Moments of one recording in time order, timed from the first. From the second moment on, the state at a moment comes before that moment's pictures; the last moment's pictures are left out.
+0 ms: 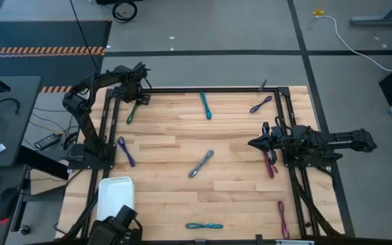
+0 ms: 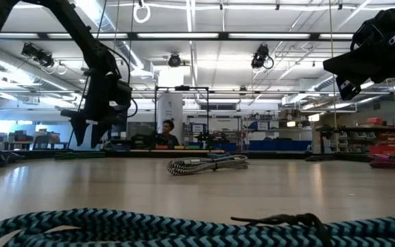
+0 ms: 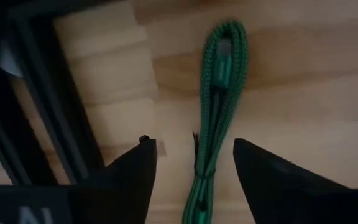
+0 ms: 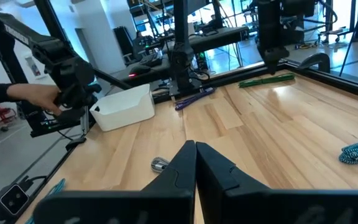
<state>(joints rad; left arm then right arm) 1.07 1.81 1.17 -0.93 -0.19 -0.31 0.01 0.09 0.01 0.06 0.02 0.27</state>
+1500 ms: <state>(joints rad) 0.88 1.88 1.46 -1.34 -0.07 -0.37 0.01 0.09 0.01 0.06 0.02 0.27</state>
